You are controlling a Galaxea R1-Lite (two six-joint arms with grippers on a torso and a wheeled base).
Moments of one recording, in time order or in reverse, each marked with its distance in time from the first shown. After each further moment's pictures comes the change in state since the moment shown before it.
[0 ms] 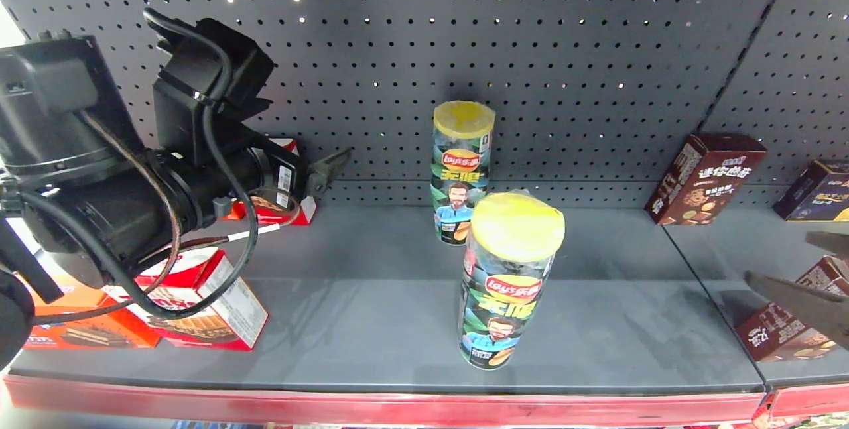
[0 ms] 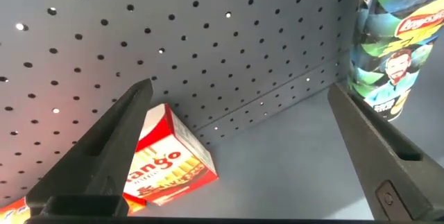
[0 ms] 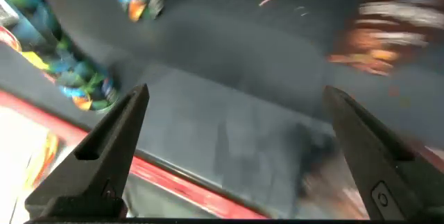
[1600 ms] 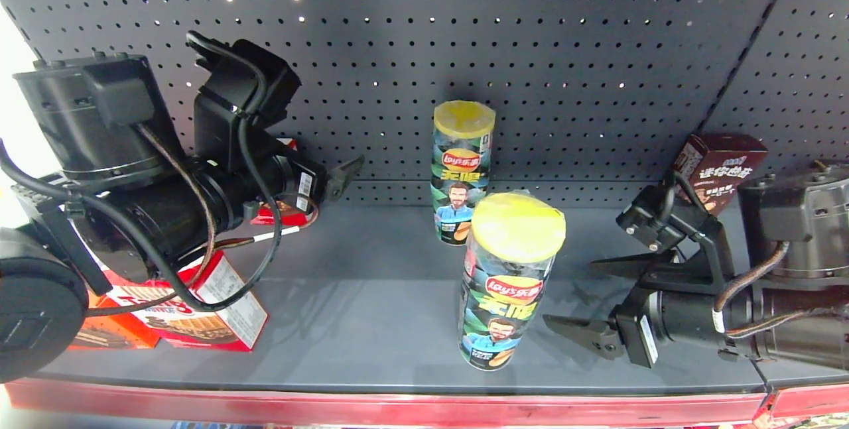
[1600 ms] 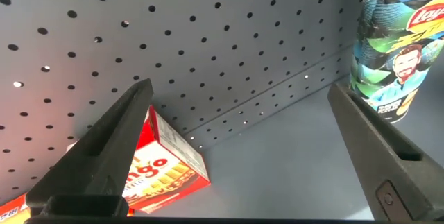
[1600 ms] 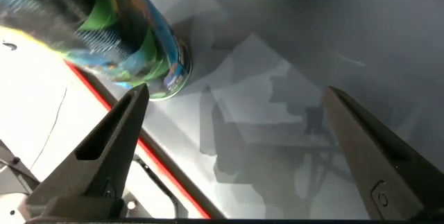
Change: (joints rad) left arm 0.000 0.066 -0.008 -0.042 -0.002 -0.003; right arm 0.276 0.518 -0.127 -0.095 0.011 -0.063
